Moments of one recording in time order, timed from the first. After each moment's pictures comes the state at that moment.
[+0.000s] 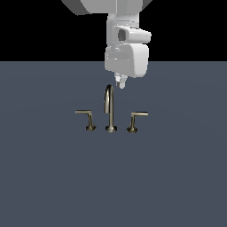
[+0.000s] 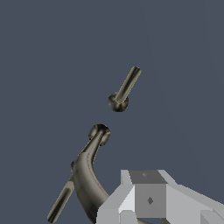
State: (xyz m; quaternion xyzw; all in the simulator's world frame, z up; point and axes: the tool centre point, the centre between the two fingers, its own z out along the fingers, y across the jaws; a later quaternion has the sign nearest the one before) arm -0.020 -0.023 0.217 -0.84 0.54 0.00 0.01
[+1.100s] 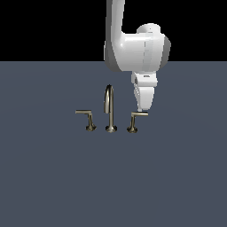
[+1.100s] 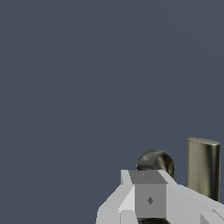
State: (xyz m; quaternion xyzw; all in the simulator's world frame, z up) arm 0.052 -0.114 0.098 -0.69 0.73 0.00 0.00
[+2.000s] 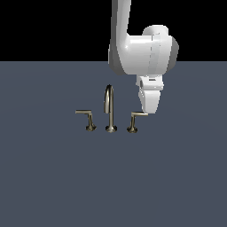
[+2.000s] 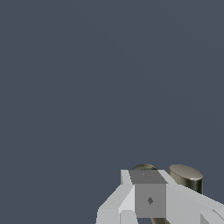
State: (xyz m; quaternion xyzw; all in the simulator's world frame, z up) arm 0.034 -0.130 0.091 -0.67 0.74 0.00 0.00
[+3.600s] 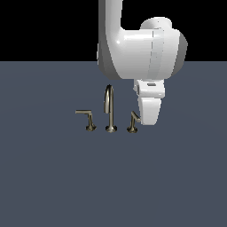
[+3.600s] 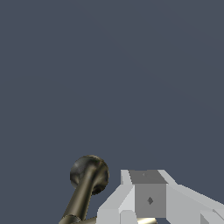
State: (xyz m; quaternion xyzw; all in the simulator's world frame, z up) arm -0.037 -0.110 0.091 -0.66 0.75 0.00 0.00
